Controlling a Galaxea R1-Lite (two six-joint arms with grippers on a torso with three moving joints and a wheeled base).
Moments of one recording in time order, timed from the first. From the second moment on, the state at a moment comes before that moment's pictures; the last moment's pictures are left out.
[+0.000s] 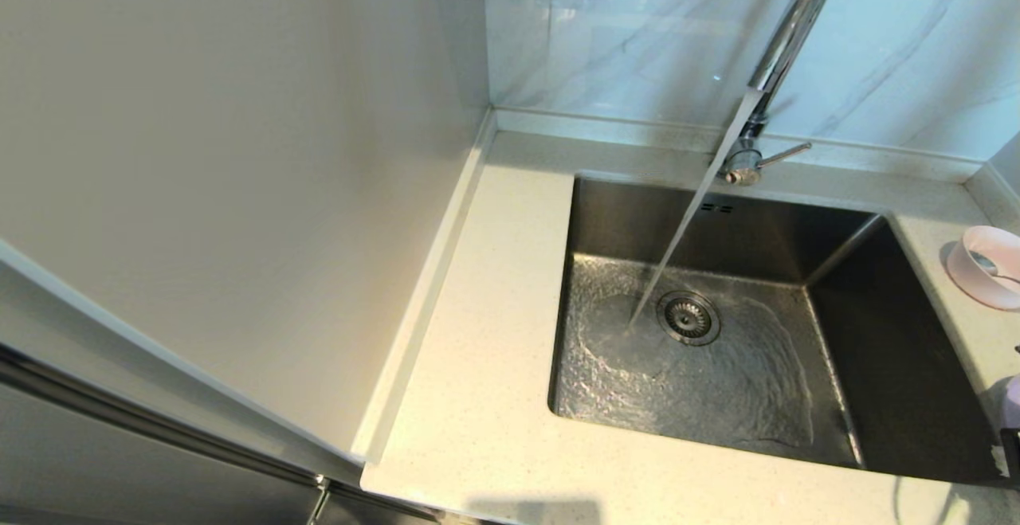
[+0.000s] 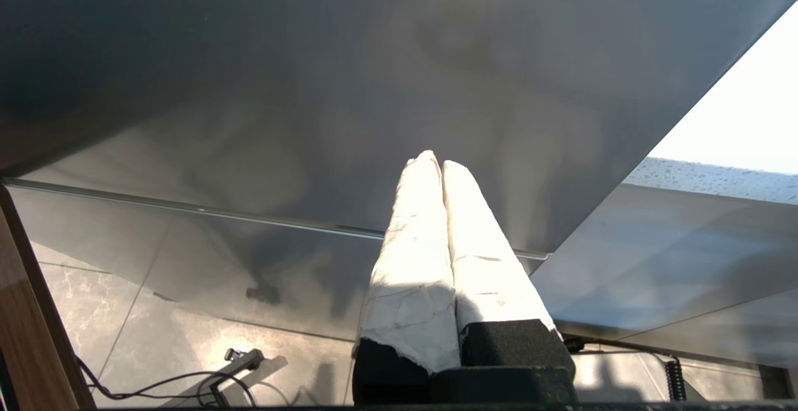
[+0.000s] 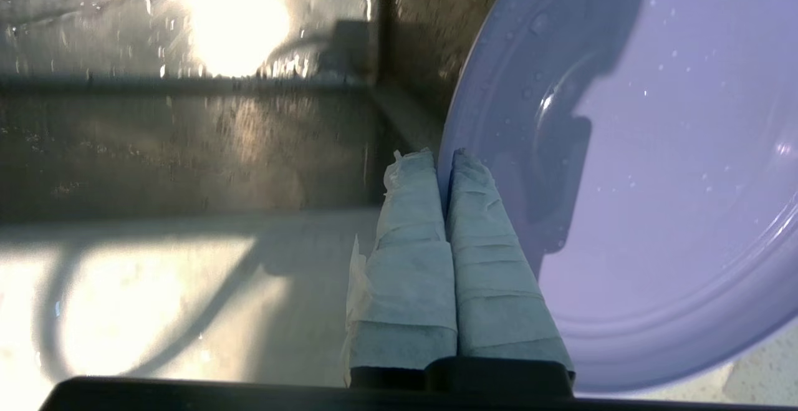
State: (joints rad) left arm 0.00 0.00 0.00 0.00 0.00 0.00; right arm -0.49 1.41 -0.55 0.02 0.03 -0.26
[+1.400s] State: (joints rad) left arm 0.00 0.00 0.00 0.00 0.00 0.00; right arm -0.25 1.01 -0.56 0.03 0.81 -0.27
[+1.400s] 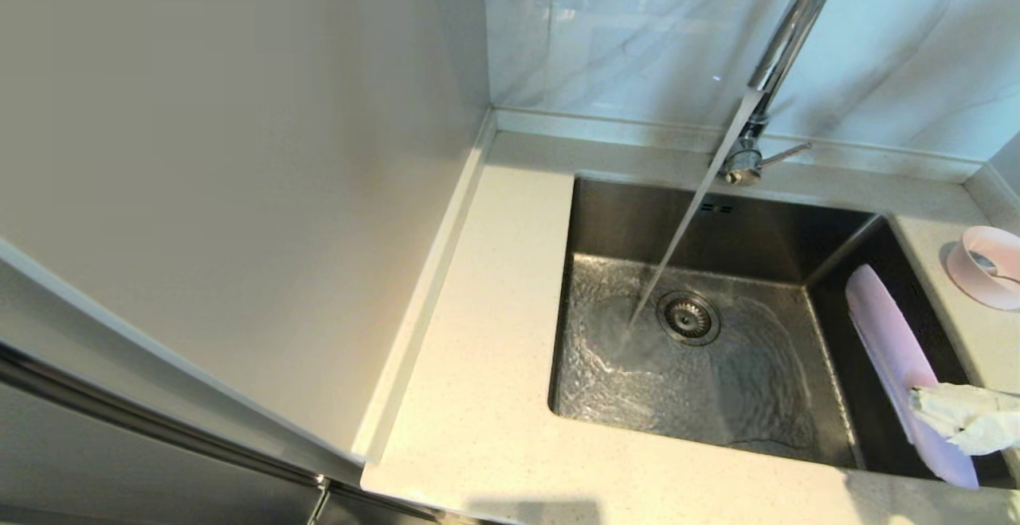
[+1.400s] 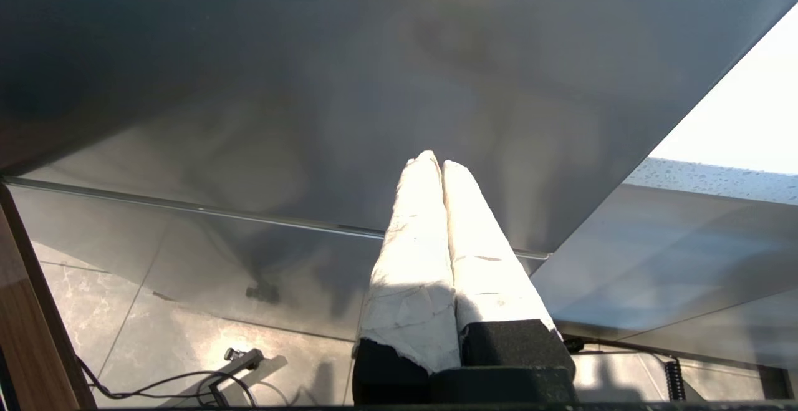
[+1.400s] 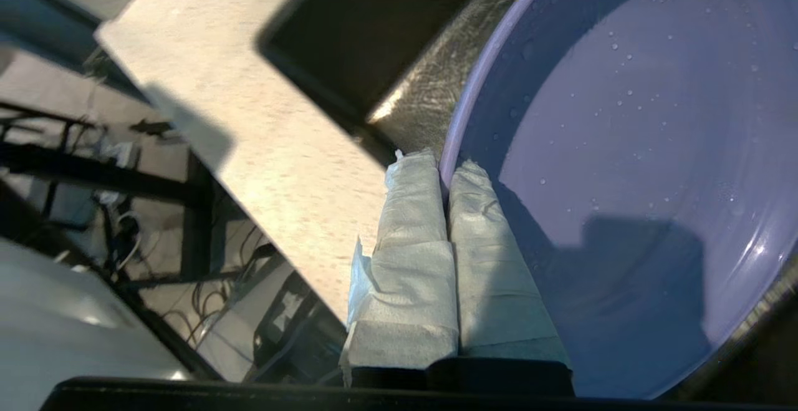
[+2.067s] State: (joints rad) left arm 0.00 0.00 0.00 0.00 0.00 0.00; right arm 0.26 1.17 -0.79 0.03 0.67 -0.28
